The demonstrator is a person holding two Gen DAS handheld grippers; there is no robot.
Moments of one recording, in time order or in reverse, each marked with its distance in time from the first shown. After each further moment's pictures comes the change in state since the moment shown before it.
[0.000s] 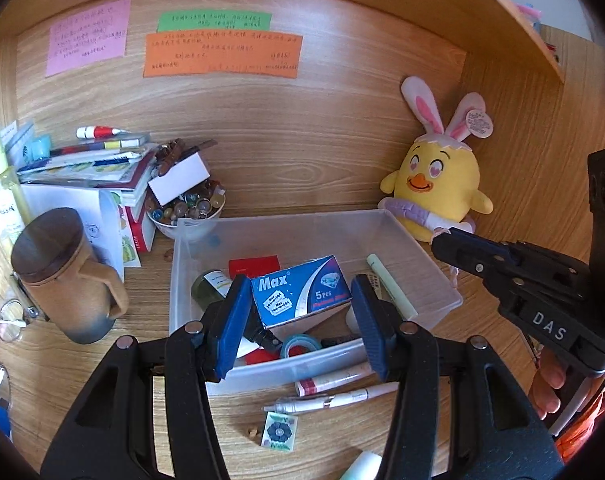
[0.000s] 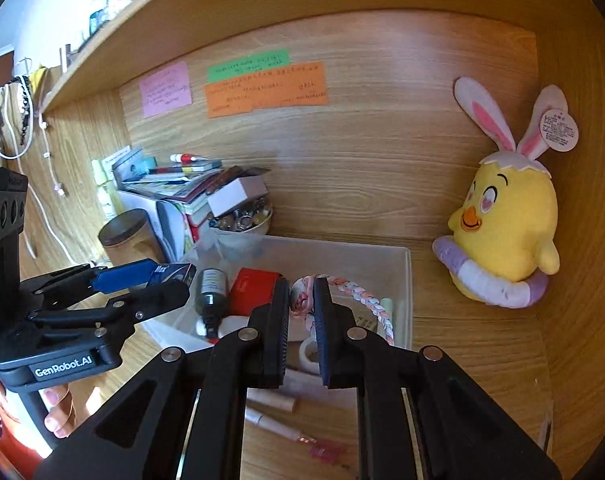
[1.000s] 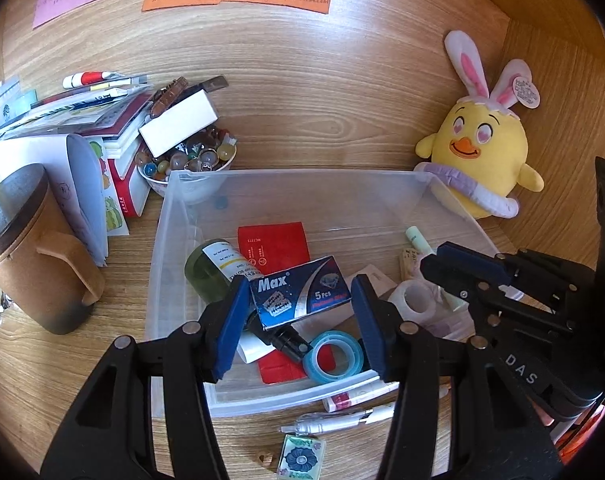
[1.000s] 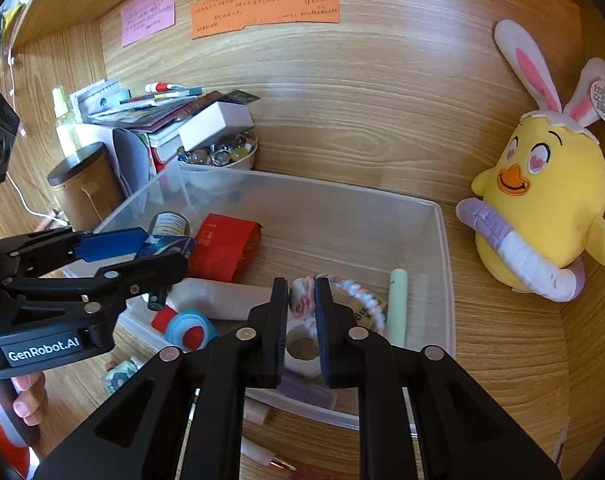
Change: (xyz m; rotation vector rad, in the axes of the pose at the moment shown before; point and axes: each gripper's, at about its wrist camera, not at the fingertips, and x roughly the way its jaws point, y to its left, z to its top) left arm 0.060 0.020 -0.012 -0.035 0.125 0.038; right arm 0.076 0.001 -0.023 -0.082 0.163 -0.052
